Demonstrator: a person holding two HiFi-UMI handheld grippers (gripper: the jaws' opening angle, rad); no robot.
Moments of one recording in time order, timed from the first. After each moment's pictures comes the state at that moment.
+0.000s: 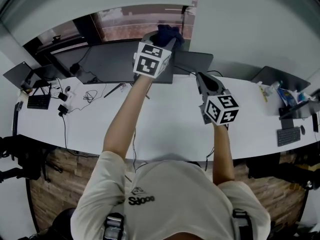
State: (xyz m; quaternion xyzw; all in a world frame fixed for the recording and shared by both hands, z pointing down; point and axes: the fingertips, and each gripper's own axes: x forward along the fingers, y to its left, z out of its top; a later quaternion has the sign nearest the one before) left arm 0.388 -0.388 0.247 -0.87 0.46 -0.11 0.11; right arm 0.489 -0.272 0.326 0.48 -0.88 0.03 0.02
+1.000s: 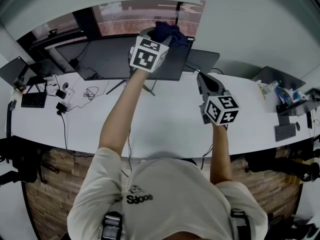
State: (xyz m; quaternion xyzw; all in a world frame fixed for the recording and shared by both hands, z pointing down) left arm 0.301 -0.399 0.257 -0.88 0.45 -0.13 0.09; right arm 0.419 -0.269 0.332 0.50 -0.86 0.03 0.05
